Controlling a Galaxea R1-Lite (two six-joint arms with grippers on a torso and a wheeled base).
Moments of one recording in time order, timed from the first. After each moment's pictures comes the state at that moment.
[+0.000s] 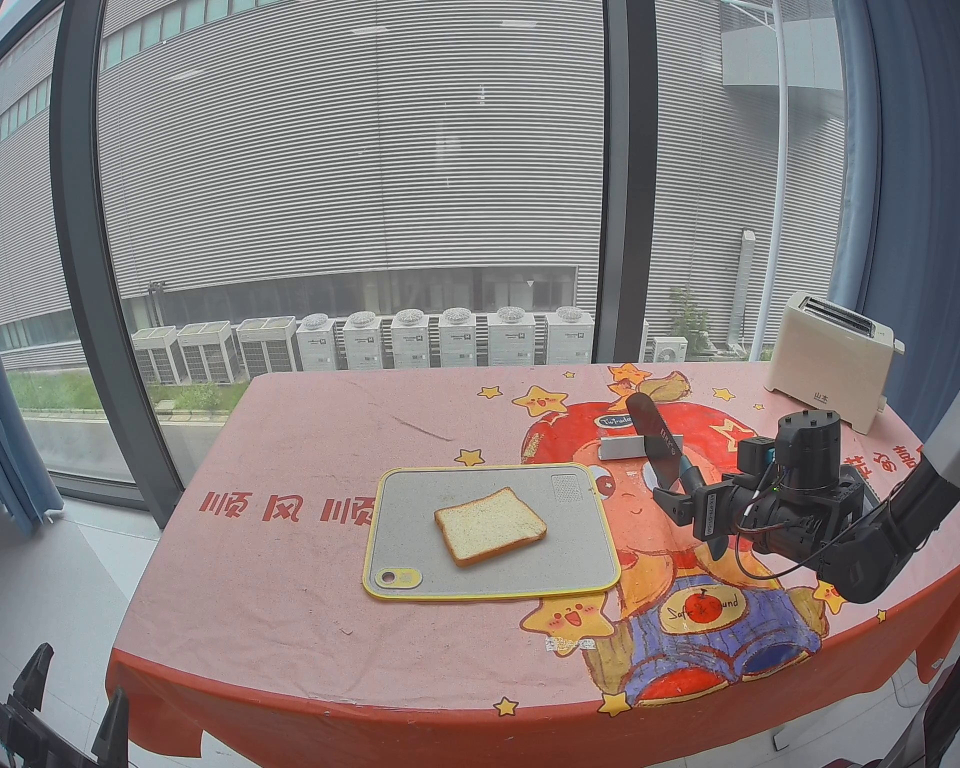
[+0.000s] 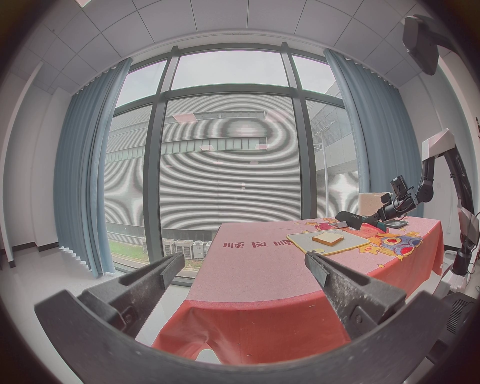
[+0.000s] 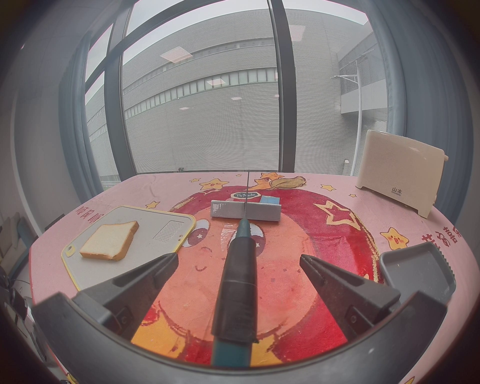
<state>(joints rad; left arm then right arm) -0.01 0.02 -0.02 0.00 -0.02 0.01 0.35 1.94 -0.59 -0.87 -0.09 0.12</state>
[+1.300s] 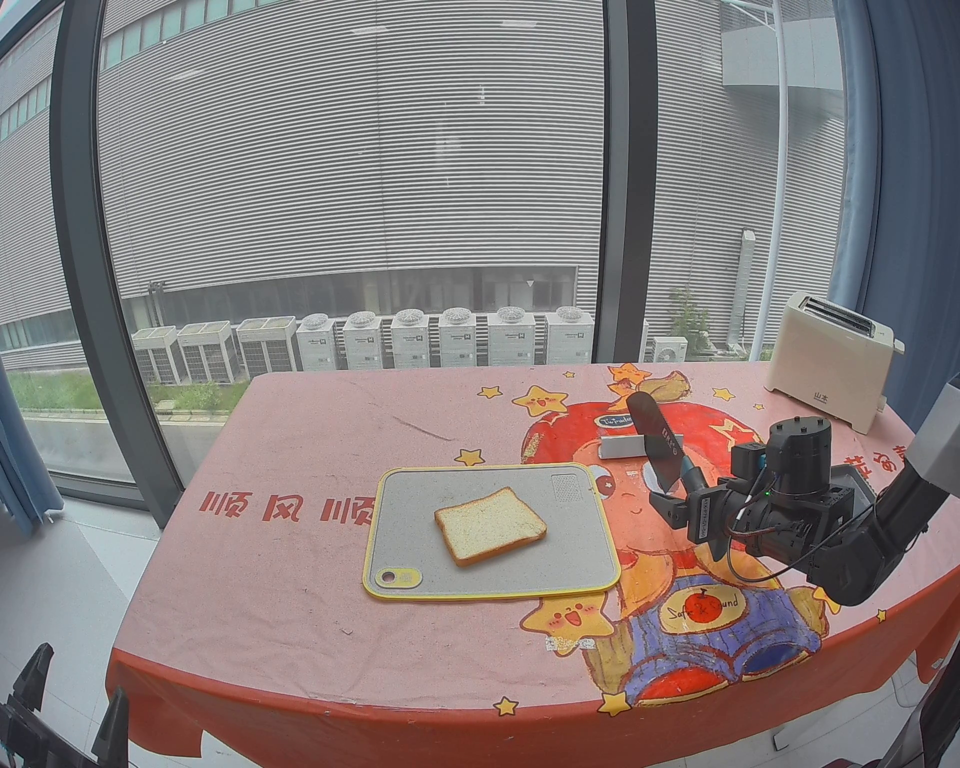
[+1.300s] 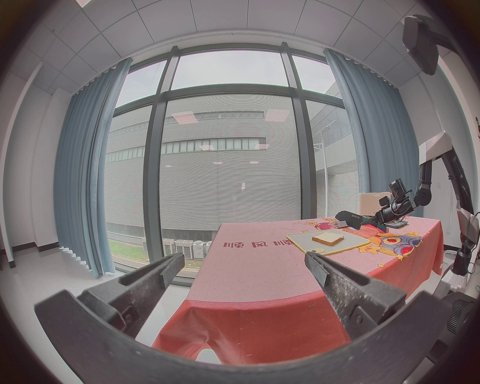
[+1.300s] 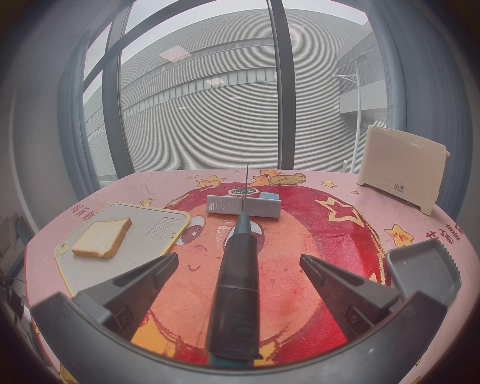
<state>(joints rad) -0.01 0.02 -0.02 0.00 -0.02 0.01 0.35 1.99 -0.60 -0.92 -0.09 0.12</state>
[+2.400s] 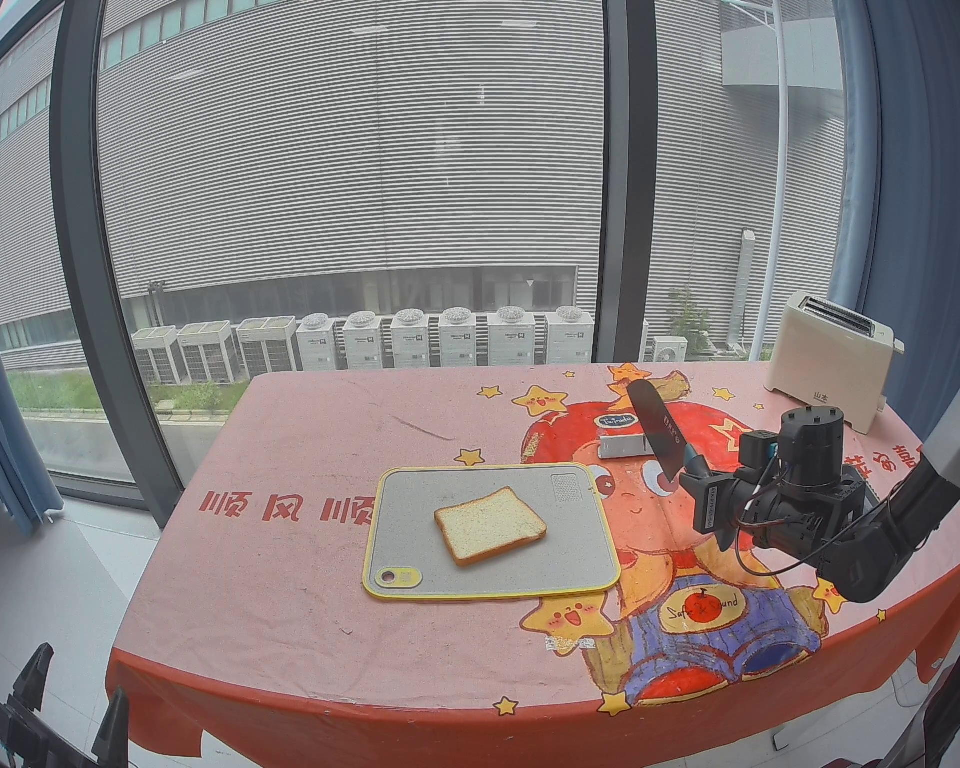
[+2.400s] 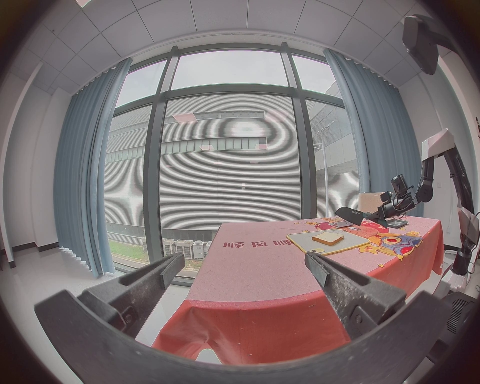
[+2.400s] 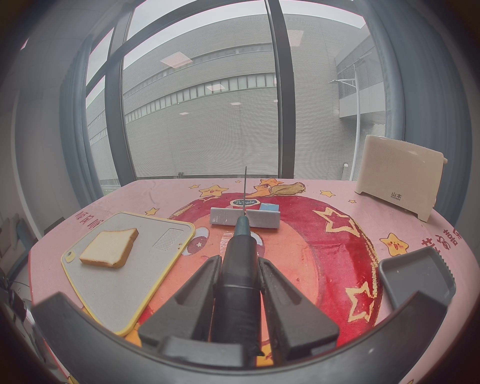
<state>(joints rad) -0.01 0.02 -0.02 0.00 -0.02 0.01 0.35 1.94 -0.59 -0.91 -0.09 0.12</state>
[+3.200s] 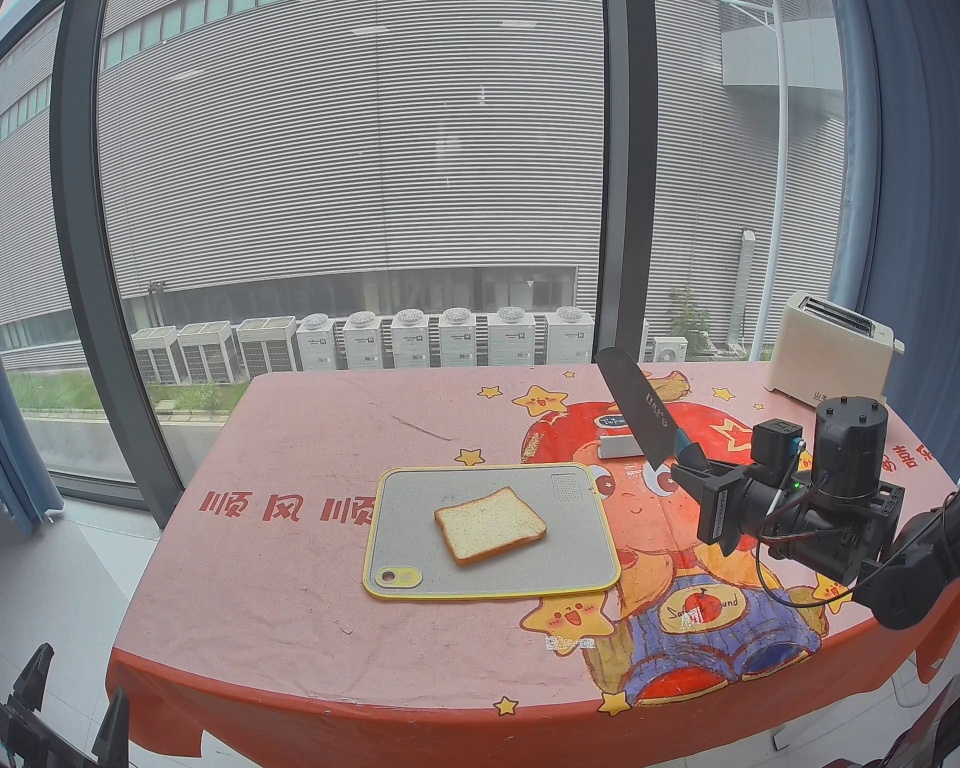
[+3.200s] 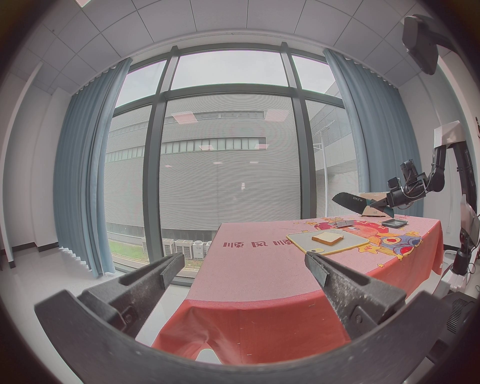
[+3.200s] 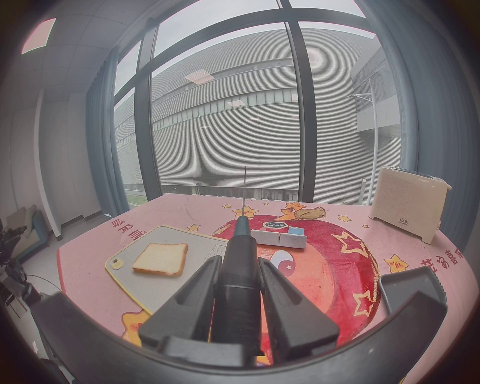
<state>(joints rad) -0.01 0.02 -0.02 0.00 -0.02 0.01 0.47 1.74 -0.51 -0.89 -0.09 0.11</state>
